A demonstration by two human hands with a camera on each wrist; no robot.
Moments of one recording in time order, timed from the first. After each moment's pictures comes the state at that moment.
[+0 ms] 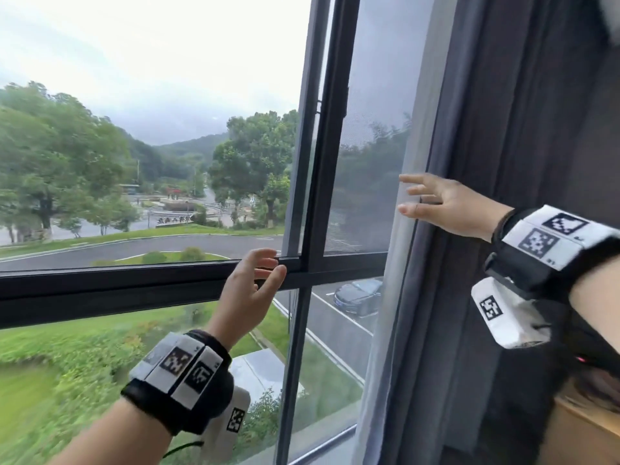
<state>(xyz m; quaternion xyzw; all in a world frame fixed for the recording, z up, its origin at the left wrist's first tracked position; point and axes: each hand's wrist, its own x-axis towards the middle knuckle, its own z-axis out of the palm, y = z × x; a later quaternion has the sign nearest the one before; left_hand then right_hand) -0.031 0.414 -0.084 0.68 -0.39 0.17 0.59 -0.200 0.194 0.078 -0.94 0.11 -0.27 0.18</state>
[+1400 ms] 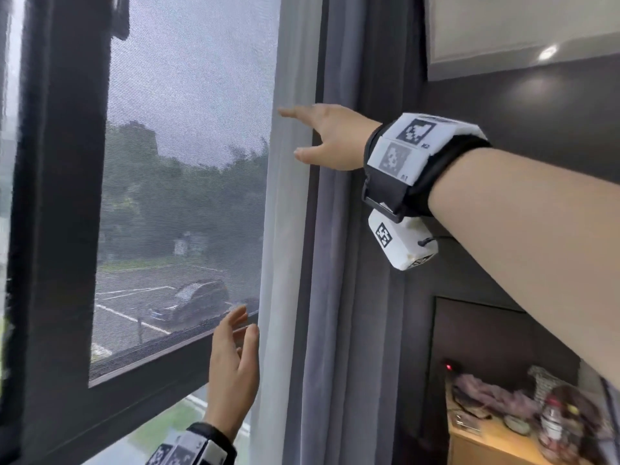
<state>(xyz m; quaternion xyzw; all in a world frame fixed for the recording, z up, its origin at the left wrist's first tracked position) 0.166 -0.112 -0.123 0.54 -0.44 0.05 0.72 0.030 -0.129 0.182 -0.91 0.22 -0.28 -0.21</state>
